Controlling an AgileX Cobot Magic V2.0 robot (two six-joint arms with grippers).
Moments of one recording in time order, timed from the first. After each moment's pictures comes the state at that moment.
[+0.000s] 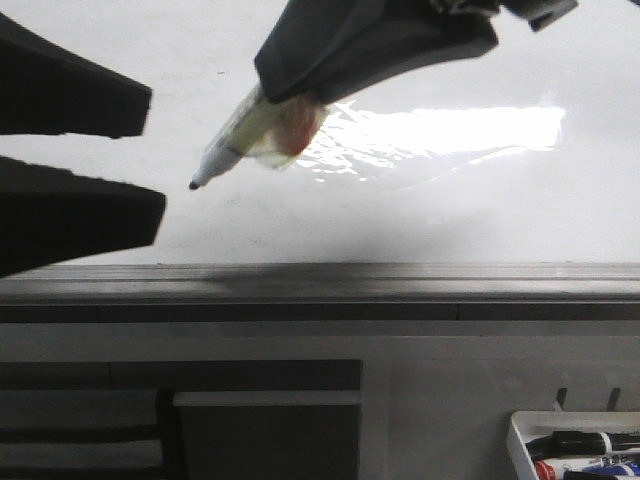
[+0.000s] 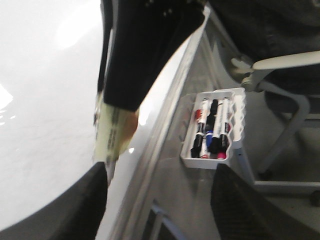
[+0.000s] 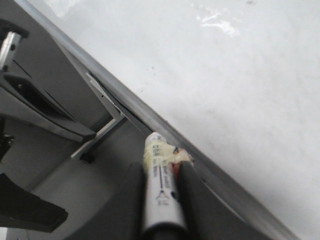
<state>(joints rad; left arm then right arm) -0.51 0.97 -0.31 1.14 -0.65 -0.48 0.74 1.19 -0.87 0.32 0.33 -0.14</state>
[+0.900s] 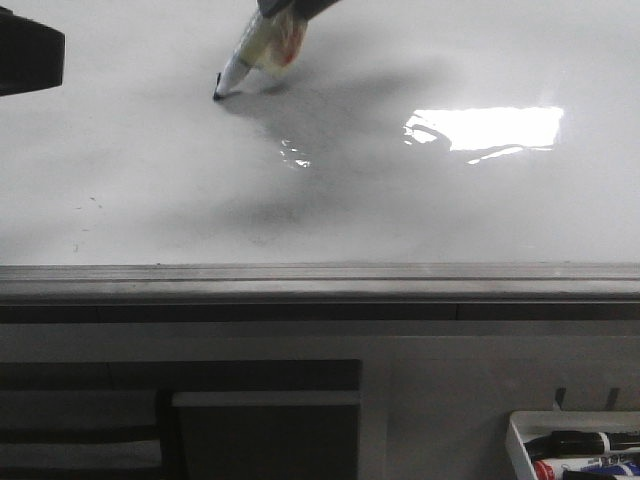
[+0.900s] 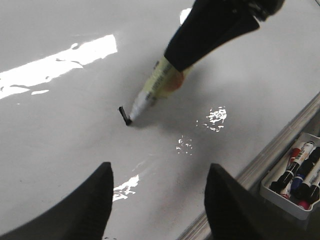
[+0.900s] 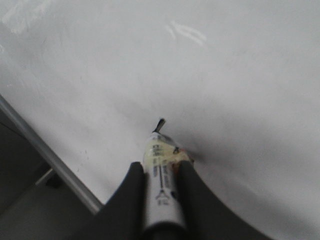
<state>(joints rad) -0.51 0.82 -0.31 0.68 -0.37 -0.49 0.56 1.45 -1.20 0.33 0.46 -0.23</state>
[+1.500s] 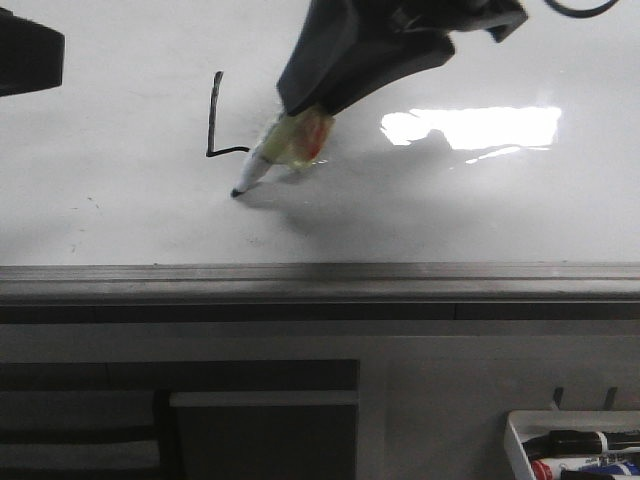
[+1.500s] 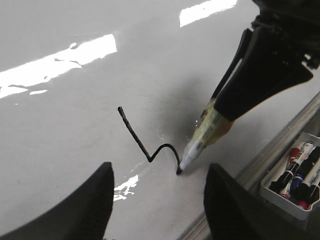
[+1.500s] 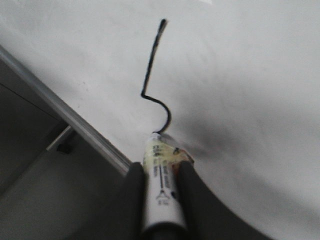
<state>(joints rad) -0.51 0.82 -0.31 0.68 -0.37 -0.49 0.60 1.40 -1.05 0.36 0.44 -0.23</state>
